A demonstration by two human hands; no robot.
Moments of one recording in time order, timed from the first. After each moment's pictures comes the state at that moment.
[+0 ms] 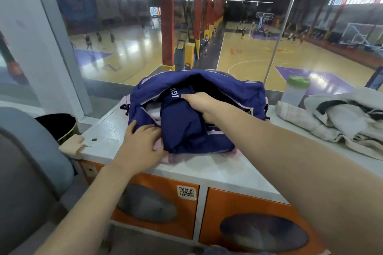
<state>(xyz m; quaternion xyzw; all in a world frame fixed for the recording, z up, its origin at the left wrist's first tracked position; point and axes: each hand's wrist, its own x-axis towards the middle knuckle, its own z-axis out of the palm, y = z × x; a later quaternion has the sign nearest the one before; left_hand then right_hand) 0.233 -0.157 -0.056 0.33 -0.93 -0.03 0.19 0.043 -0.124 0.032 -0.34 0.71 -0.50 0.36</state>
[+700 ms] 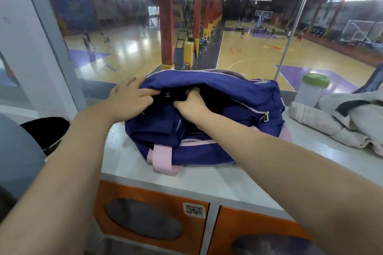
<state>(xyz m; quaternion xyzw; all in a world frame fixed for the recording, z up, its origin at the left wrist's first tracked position) 0.208 -0.267 0.023 0.35 -0.91 -0.16 0.16 0.043 -0.182 -0.008 -0.44 0.73 -0.48 0.19</state>
